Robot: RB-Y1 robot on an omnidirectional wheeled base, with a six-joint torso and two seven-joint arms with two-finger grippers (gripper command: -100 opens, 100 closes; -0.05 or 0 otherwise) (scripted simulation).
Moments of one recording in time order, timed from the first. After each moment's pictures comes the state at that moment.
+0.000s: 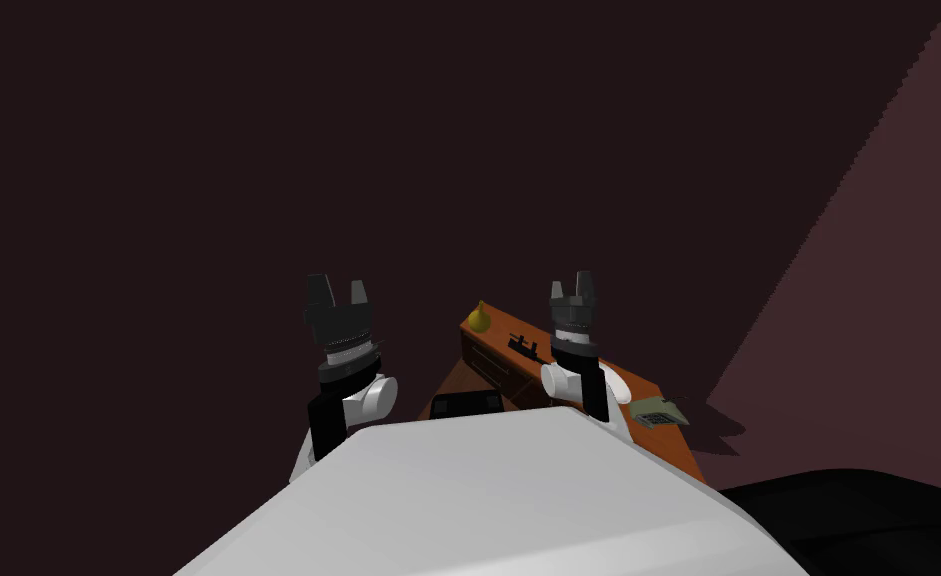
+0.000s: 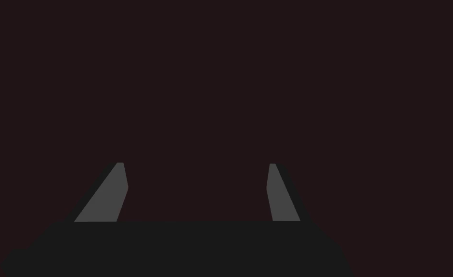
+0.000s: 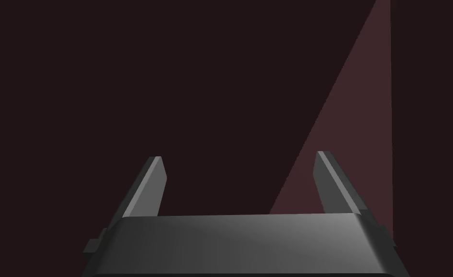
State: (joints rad) left arm 0.47 -0.03 -0.06 -2.35 0.09 -0.57 -0.17; right arm 0.46 0.04 -0.05 -2.32 0.03 -0.45 0.00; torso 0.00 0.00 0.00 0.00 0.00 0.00
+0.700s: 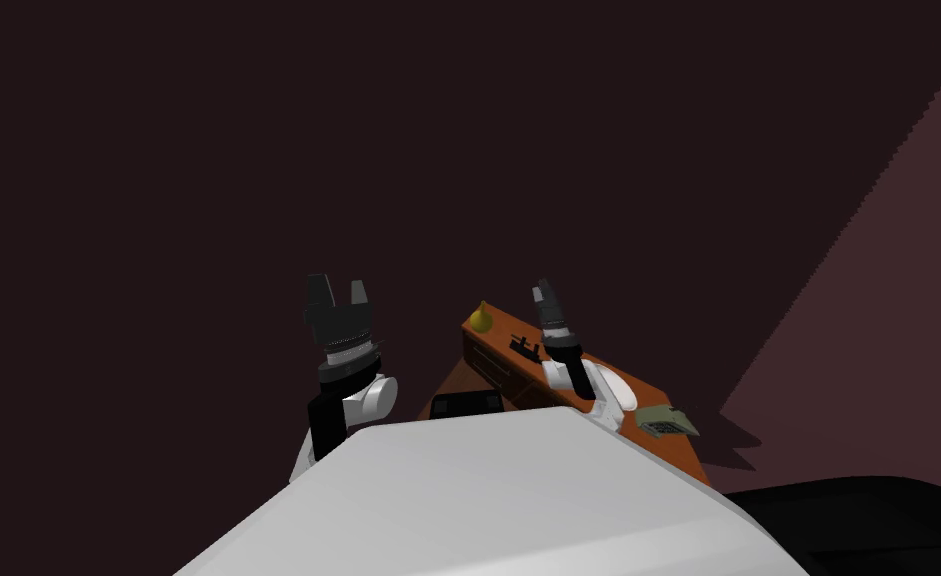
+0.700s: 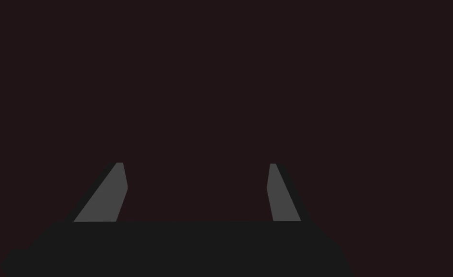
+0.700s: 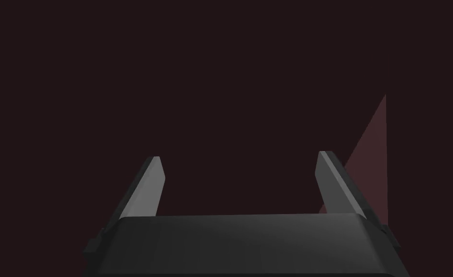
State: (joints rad) left arm 0.47 -0.03 -0.06 -2.35 0.09 -0.57 -0.17; right arm 0.37 -0.17 -0.05 -2.13 0.20 -0.46 -0.01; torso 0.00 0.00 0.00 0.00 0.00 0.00
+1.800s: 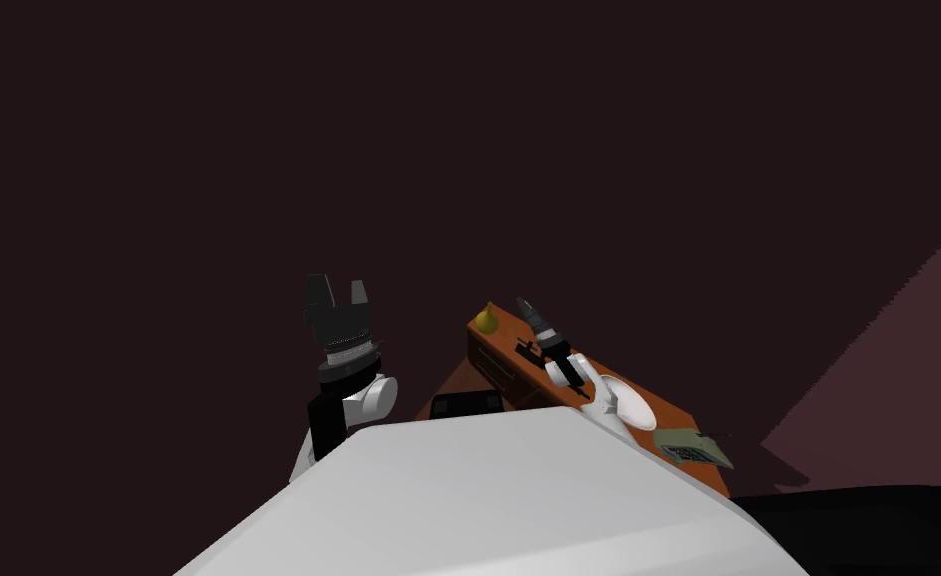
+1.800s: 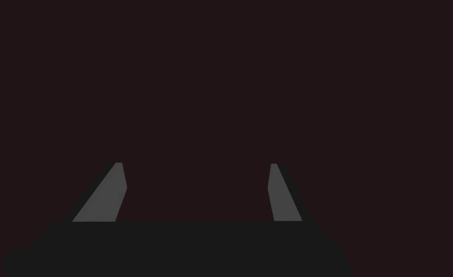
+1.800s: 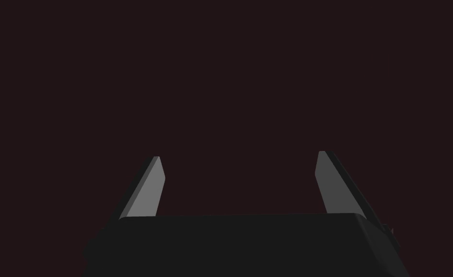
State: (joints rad) left arm 0.47 -0.03 -0.06 -2.35 0.09 -0.57 -0.17; right arm 0.29 -0.35 -0.03 -1.85 0.44 -0.46 -0.04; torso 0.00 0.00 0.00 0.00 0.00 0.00
